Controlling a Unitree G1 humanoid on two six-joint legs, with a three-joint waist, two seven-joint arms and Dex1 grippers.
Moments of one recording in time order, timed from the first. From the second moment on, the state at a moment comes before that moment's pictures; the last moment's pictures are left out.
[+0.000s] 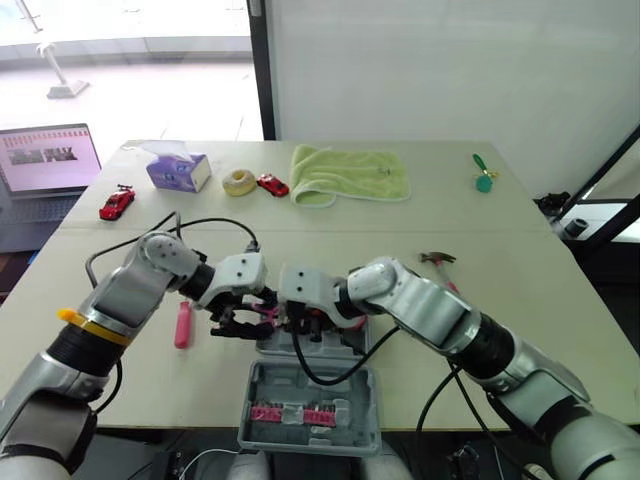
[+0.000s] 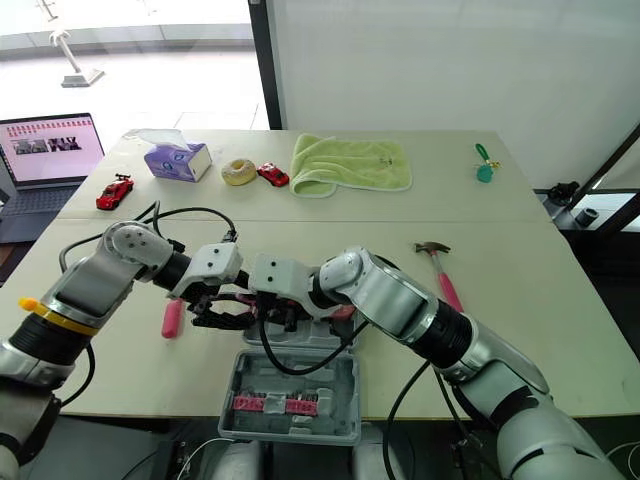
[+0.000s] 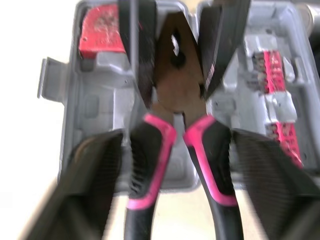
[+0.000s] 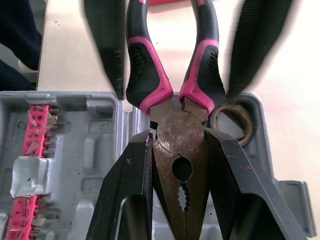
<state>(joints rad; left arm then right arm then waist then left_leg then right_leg) -0.68 0.81 -0.34 0.00 -0.16 0.39 -1.48 -0.87 -0.45 0.70 -0.26 0.21 1.00 0.81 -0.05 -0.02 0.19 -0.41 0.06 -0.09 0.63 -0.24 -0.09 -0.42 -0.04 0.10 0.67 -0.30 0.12</state>
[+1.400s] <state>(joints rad) -0.21 0.78 0.18 0.26 -0.45 -0.11 -1.57 -0.93 -0.60 0.78 -0.24 0.18 1.10 0.93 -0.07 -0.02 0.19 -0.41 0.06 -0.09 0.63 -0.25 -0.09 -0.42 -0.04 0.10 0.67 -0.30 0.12</state>
